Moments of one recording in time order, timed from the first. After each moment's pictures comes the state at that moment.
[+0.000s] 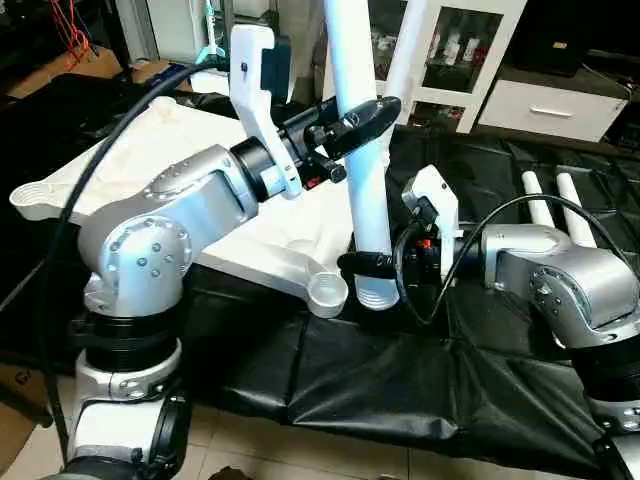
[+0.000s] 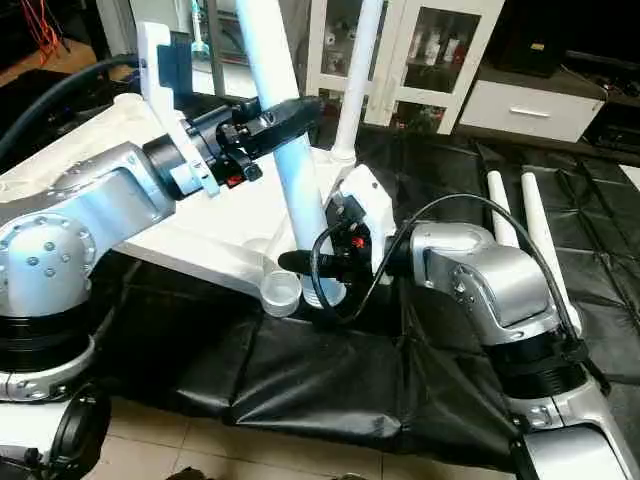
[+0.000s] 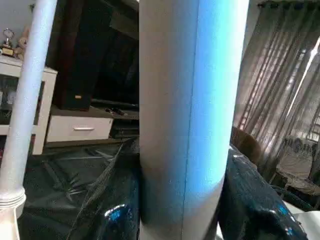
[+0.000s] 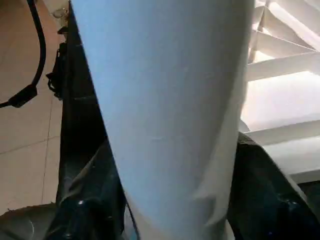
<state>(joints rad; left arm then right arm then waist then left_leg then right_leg) -0.75 0.19 0.08 -0.26 -0.82 0.92 -0.32 -0.59 -0.50 0.20 -0.06 0.51 0.82 0.86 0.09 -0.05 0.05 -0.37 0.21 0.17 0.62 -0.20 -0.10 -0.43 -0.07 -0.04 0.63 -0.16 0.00</state>
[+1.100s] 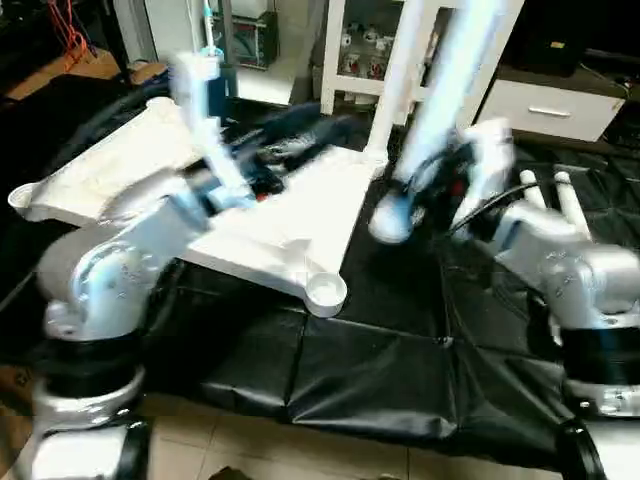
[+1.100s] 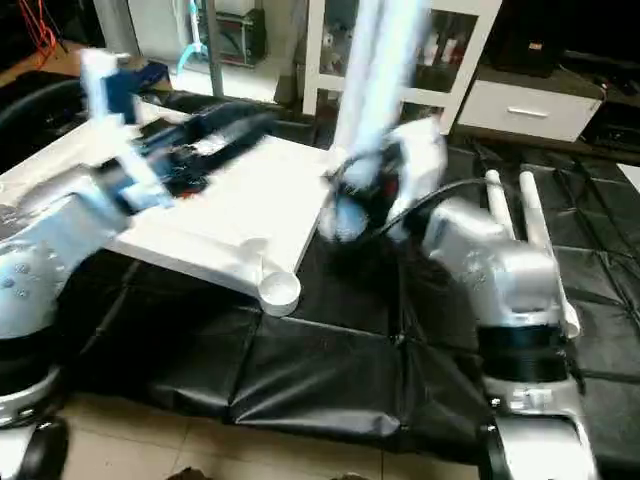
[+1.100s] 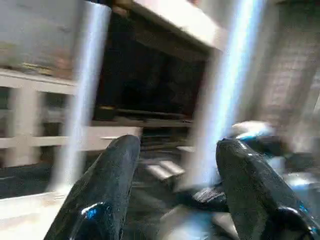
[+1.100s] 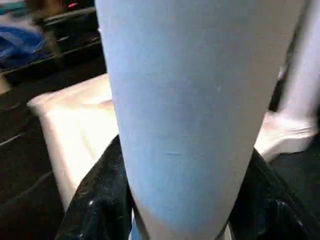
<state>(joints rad) -0.60 0.34 0.13 -0.21 -0.70 0.70 -0.48 -0.61 -0.37 -0.10 0.05 0.49 0.72 0.53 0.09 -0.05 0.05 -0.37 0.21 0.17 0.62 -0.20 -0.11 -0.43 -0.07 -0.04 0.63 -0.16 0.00</state>
